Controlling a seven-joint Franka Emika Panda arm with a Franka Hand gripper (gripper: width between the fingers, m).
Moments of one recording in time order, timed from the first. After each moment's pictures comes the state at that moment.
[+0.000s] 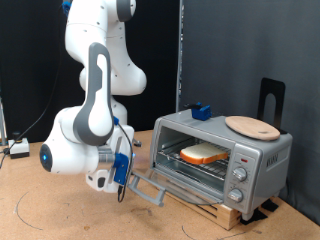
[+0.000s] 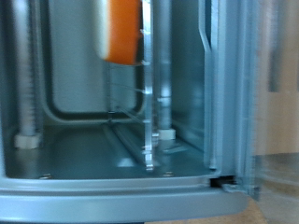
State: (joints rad) arm -0.48 0.29 -0.04 -2.39 0.71 1.50 -0.53
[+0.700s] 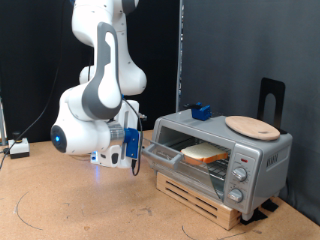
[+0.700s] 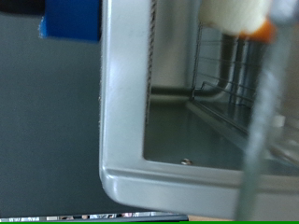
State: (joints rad) arm -0.46 0.12 0.00 -2.46 0.70 1.34 -0.50
